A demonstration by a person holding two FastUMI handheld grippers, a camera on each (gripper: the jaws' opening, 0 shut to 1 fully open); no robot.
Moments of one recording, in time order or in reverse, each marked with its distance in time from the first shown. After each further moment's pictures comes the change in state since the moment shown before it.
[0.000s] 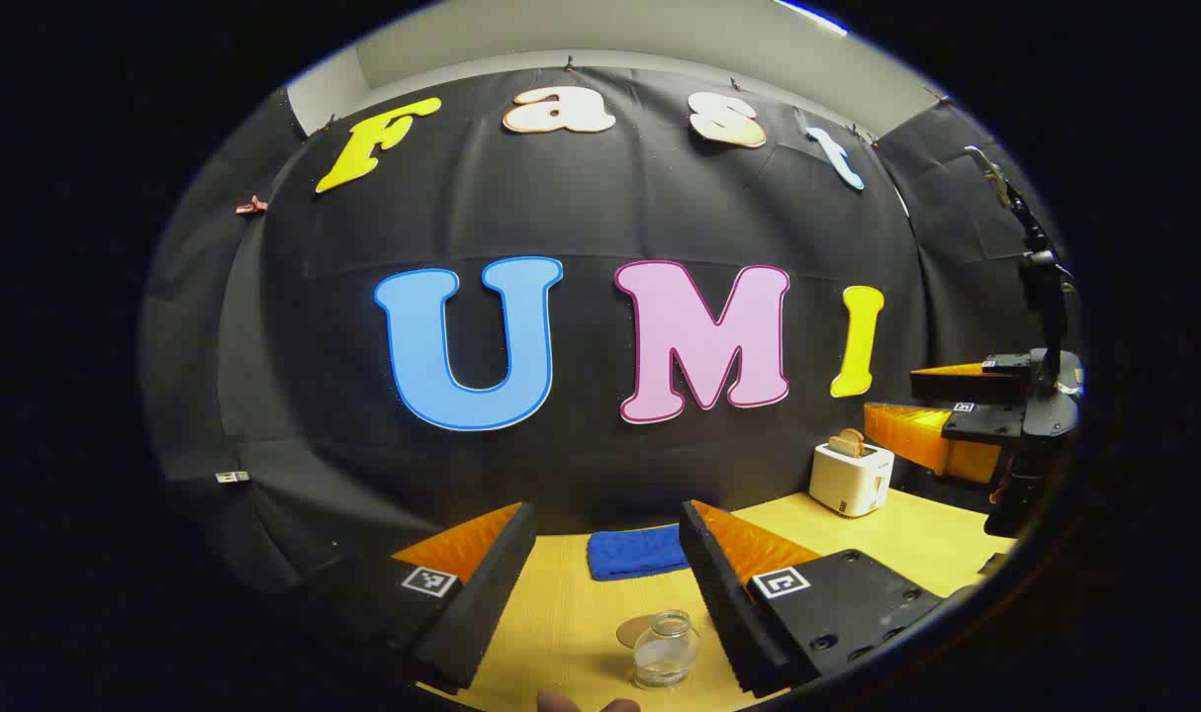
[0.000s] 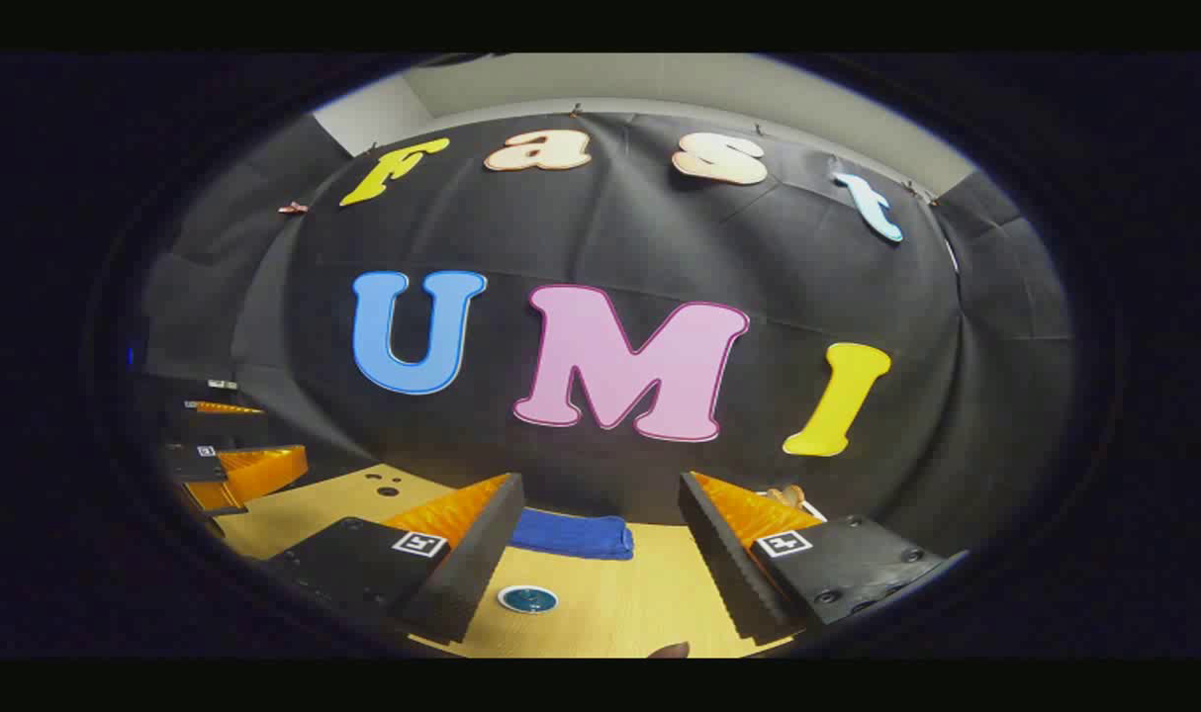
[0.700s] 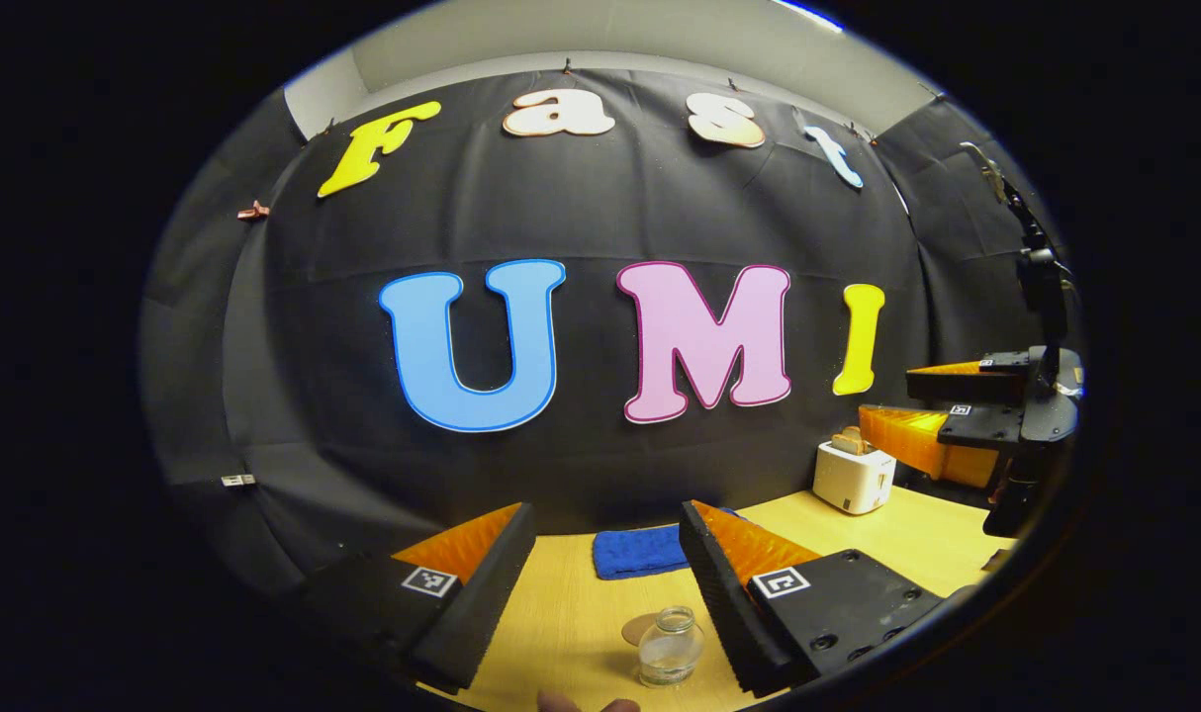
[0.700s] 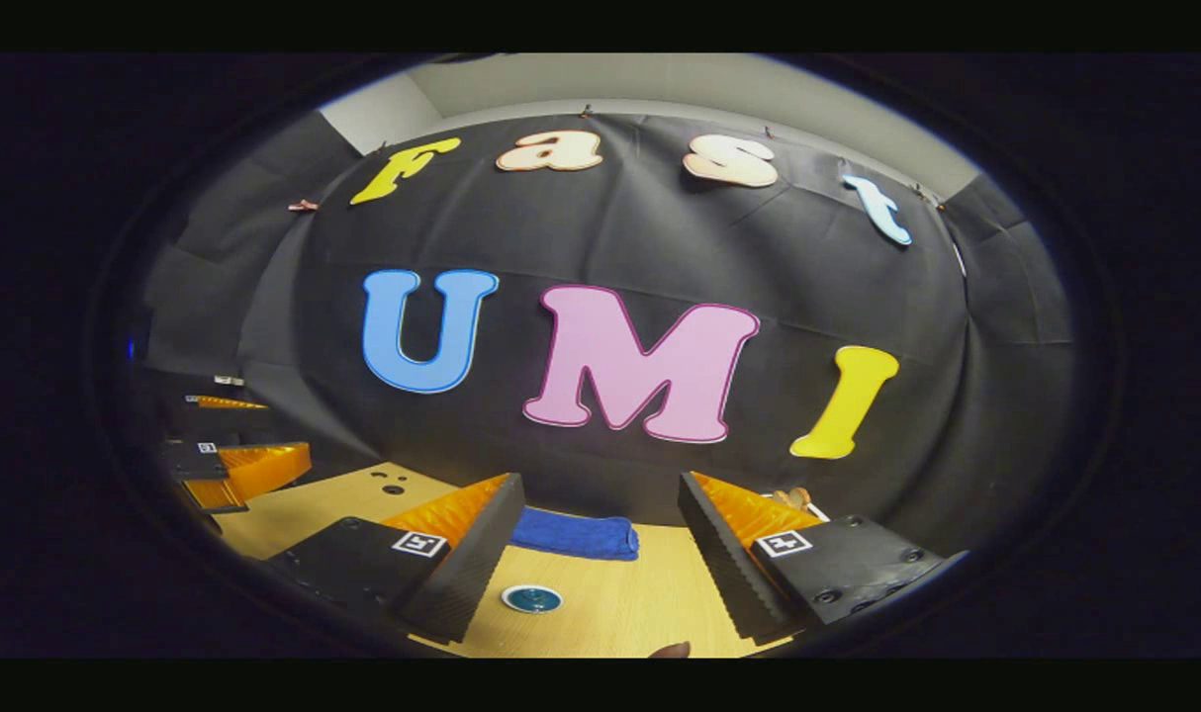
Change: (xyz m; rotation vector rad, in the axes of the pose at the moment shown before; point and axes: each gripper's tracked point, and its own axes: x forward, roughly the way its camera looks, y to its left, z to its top) left arm -0.007 0.001 -0.001 0.012 -0.003 0.009; right arm 0.000 0.012 0.002 -0.006 -0.006 0.020
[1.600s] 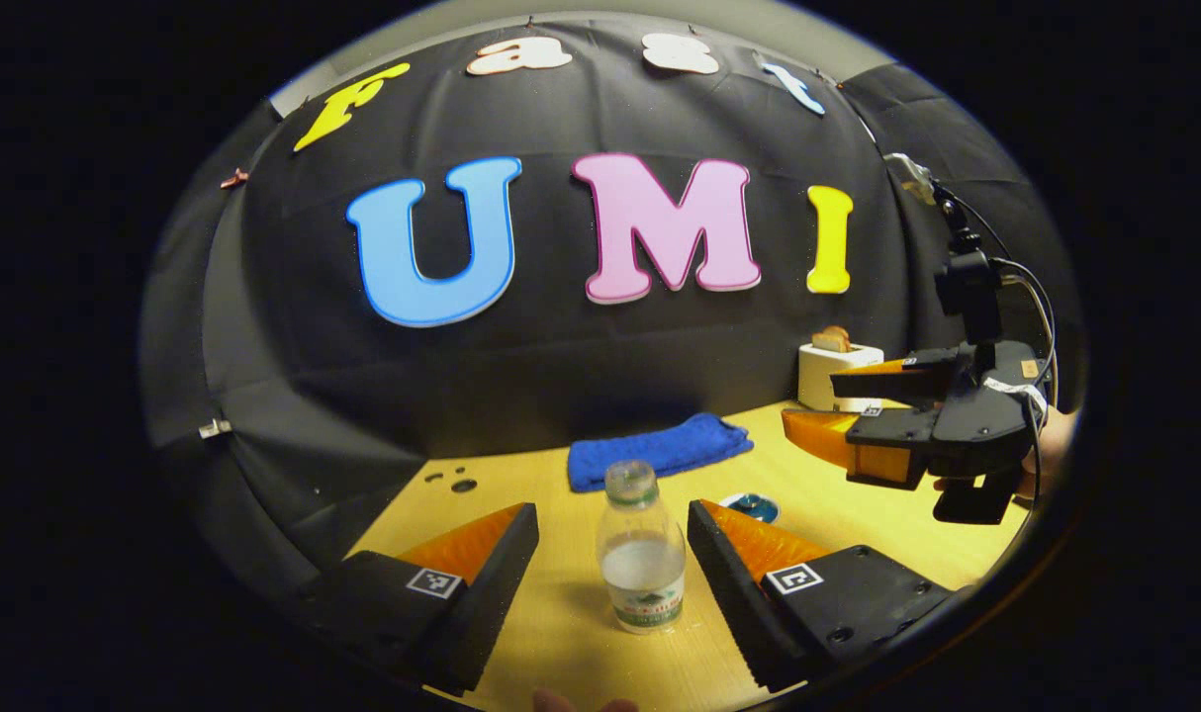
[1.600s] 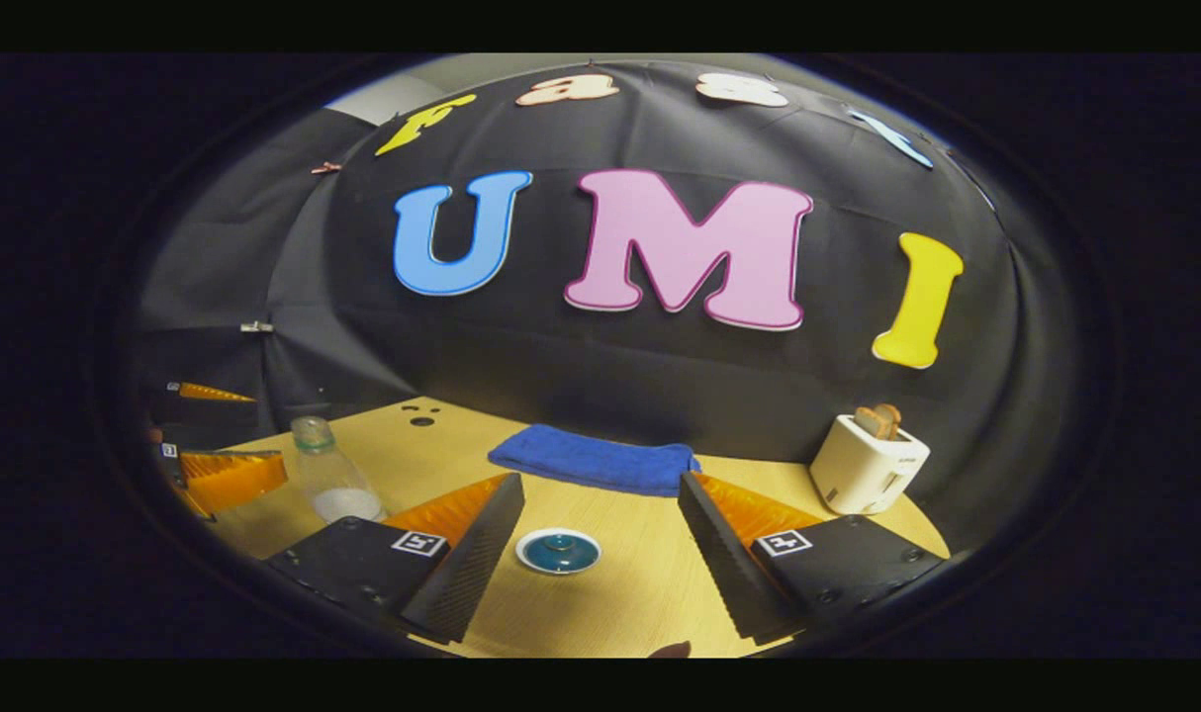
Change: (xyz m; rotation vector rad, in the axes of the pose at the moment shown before) left arm -0.005 -0.045 -0.175 0.038 0.221 -0.051; right arm 0.044 0.042 -0.205 0.040 0.202 0.166
